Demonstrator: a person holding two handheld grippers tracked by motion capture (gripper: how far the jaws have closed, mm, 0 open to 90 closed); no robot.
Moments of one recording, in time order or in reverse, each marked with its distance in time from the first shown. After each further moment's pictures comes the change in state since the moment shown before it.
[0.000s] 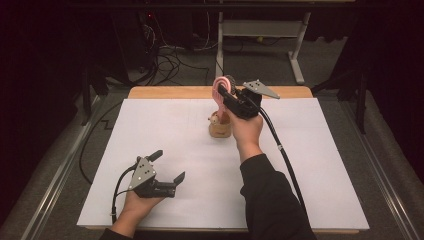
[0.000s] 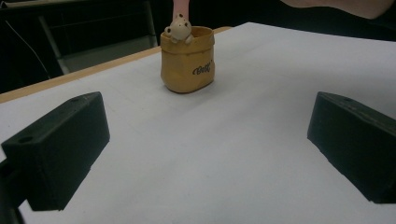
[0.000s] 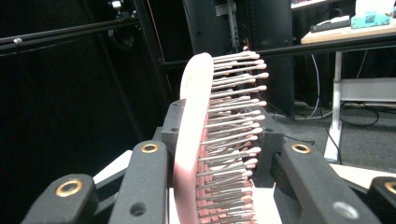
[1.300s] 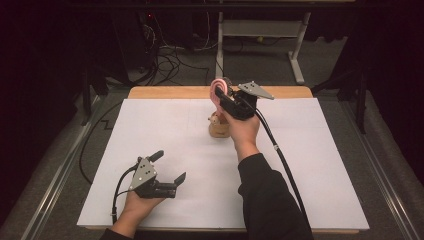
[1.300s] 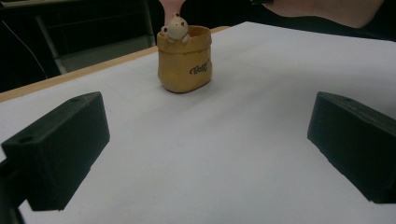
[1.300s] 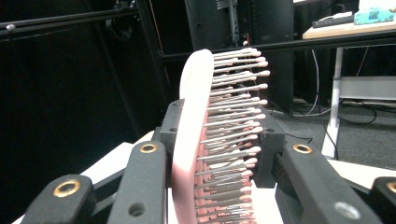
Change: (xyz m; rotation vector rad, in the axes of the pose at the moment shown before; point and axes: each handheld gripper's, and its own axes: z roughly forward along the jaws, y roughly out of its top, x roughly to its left) left arm -0.002 0.000 0.001 -0.001 -0.007 0.002; right arm 0.001 -0.009 0.011 0.023 -0.001 -0.026
